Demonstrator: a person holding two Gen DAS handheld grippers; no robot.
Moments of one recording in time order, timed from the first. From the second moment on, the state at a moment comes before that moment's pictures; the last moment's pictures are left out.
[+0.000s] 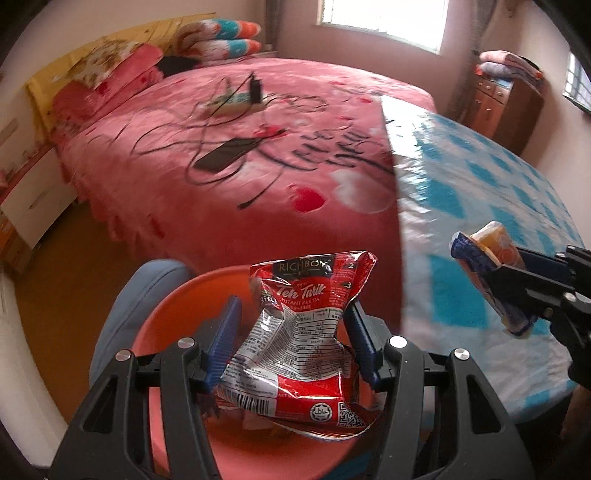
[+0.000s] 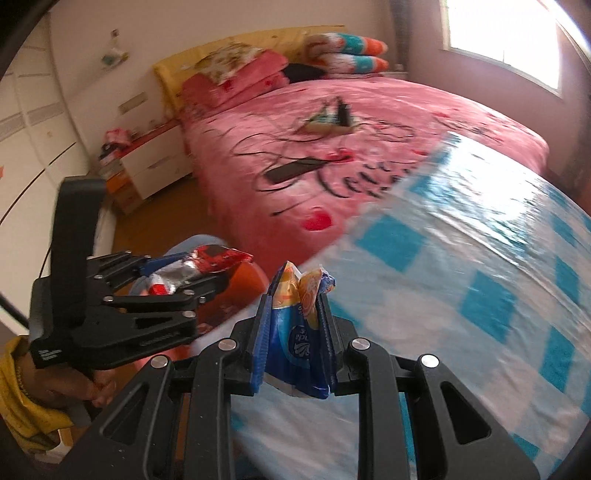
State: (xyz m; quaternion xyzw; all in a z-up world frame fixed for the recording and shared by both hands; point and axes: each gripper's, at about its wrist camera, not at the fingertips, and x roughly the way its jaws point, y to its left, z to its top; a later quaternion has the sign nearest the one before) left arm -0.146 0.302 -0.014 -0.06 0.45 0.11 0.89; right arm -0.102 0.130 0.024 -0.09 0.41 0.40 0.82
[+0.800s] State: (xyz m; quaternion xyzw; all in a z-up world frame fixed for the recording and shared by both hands) left arm -0.175 0.370 -0.040 -0.13 0.46 0.20 0.86; right arm -0.127 0.193 -0.003 -0.11 0.43 0.46 0.77
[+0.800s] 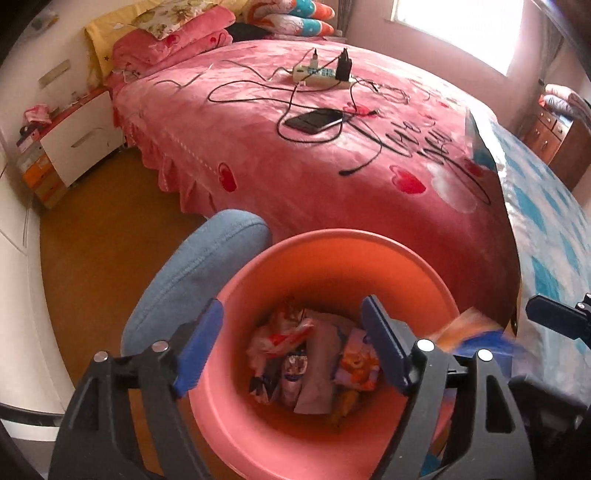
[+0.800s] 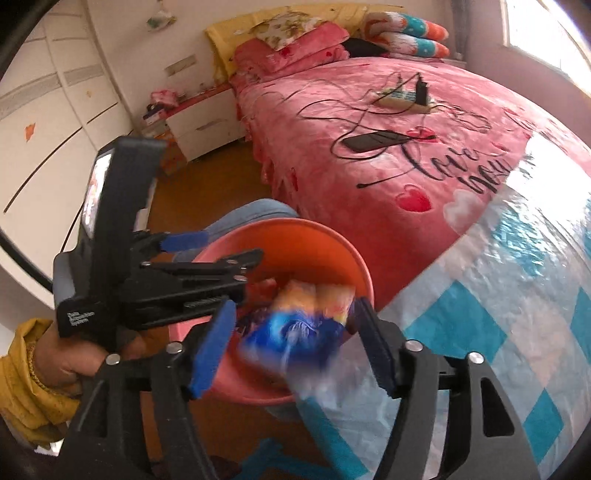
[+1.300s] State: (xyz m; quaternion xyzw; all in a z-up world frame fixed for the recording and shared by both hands) left arm -0.159 0.348 -0.015 -0.16 0.43 0.16 0.87; right arm -0.093 0.129 0.019 -0.08 0.40 0.35 0.85
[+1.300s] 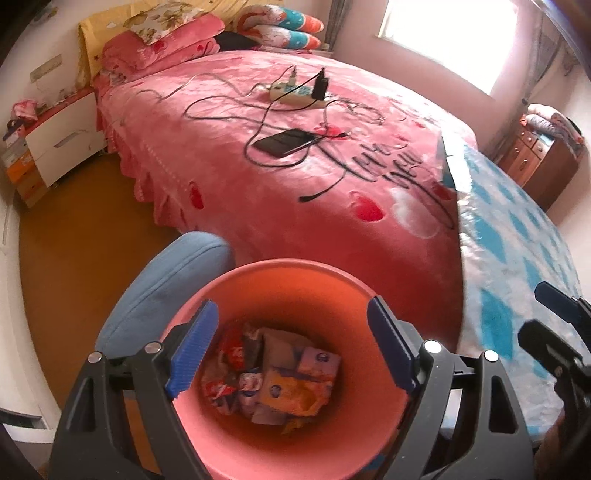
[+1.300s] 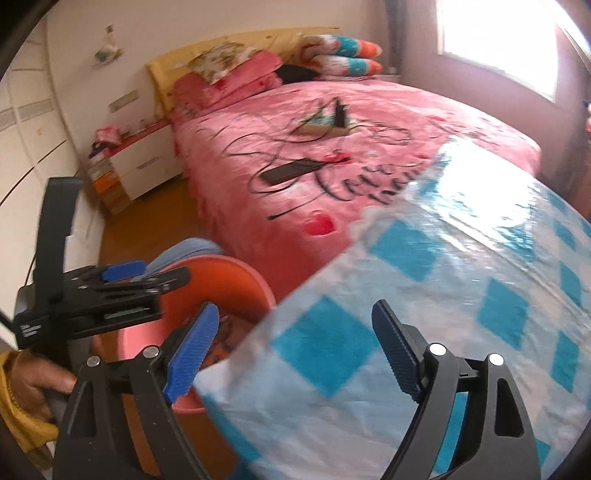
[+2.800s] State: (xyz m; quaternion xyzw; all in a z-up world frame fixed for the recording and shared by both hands) left arm -0.085 0.166 0.037 -0.09 0.39 0.01 0.91; right arm -0.052 -0.095 0.034 0.02 0.34 0.11 0.93
